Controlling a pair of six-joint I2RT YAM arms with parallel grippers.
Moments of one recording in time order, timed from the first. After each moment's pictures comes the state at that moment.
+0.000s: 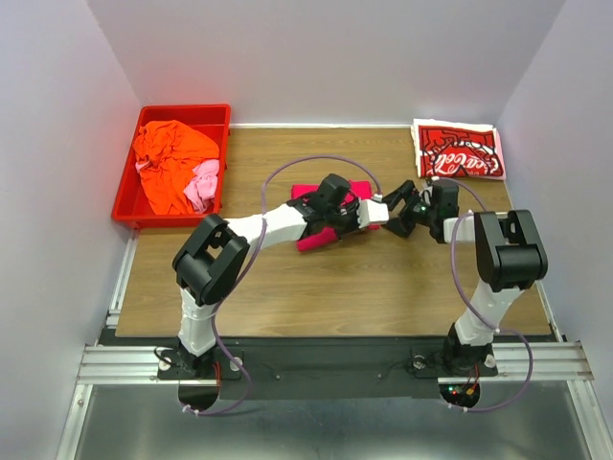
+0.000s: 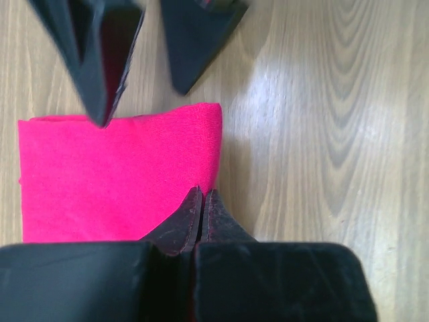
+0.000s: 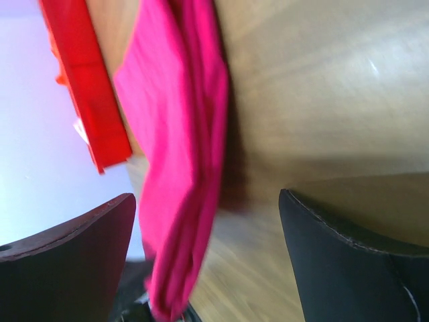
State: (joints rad) left arm -0.81 1.92 1.32 -0.07 0.39 0.62; right arm 0.02 1.81 0.78 0.39 -0.67 0.97
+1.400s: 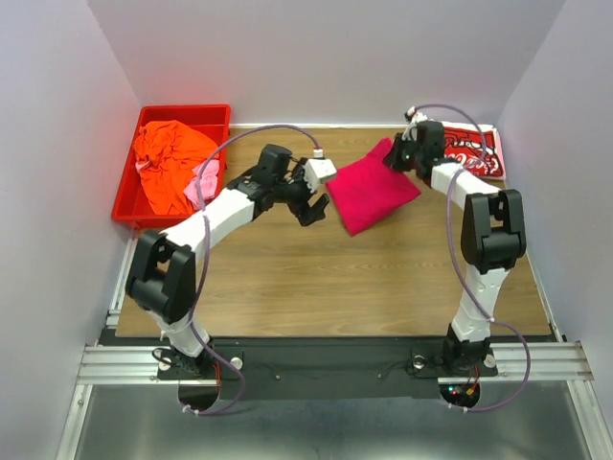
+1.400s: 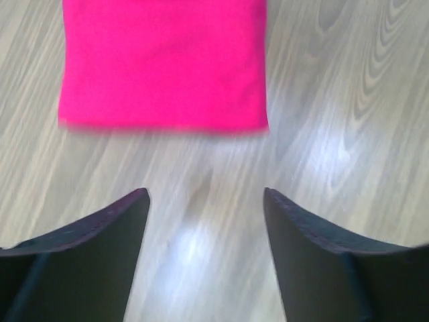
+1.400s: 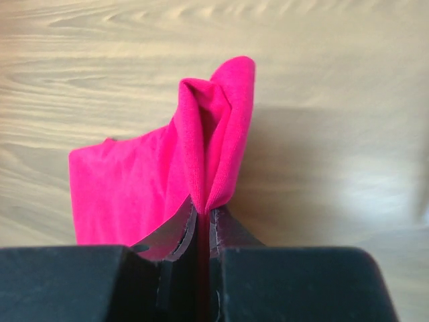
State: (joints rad) left arm -0.55 1.71 1.31 -0.27 0.51 0.43; right arm 0.13 2.01 1.43 0.06 -0.26 0.27
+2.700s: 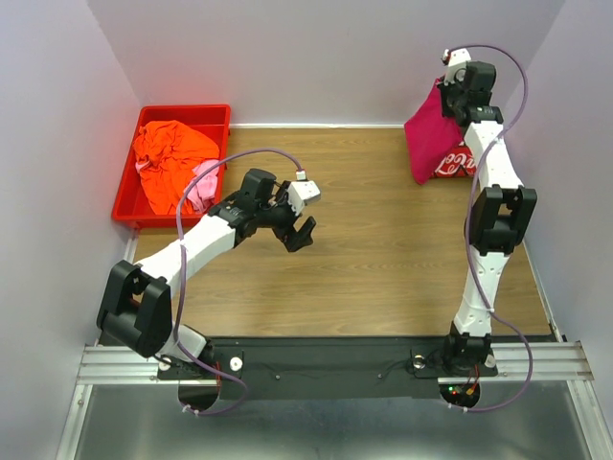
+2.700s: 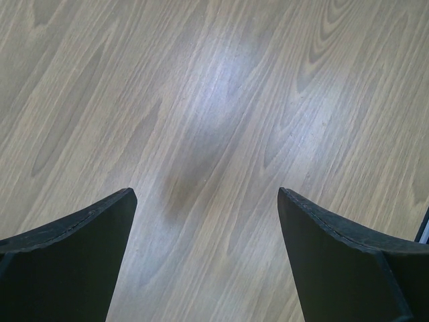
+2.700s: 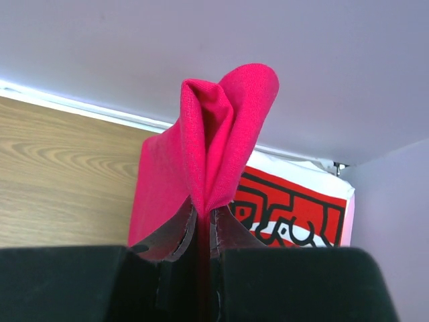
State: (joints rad) left arm -0.53 1.43 1.01 -0.29 0.50 0.35; right arm -0.06 2.22 2.22 -0.35 -0.10 -0.30
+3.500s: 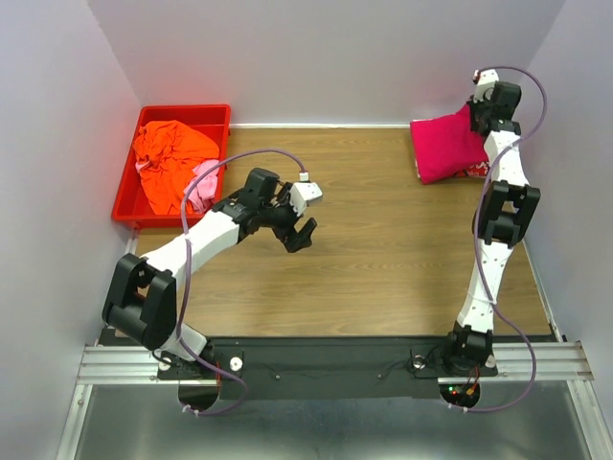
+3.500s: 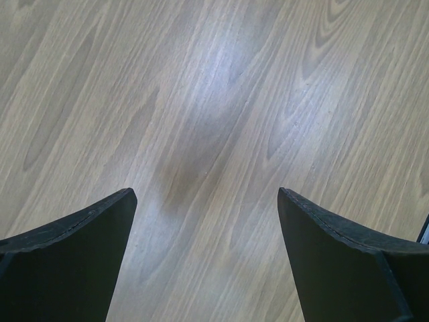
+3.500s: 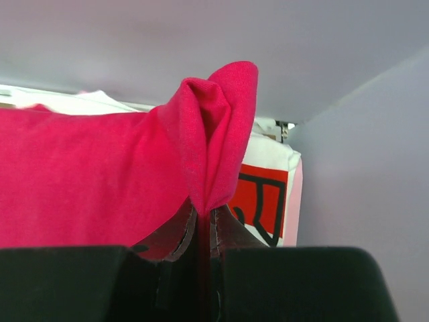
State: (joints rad) left arm -0.53 1.47 1.04 -0.34 0.49 0.37; right arm -0.23 2.48 2.40 -0.33 -0.08 -0.37
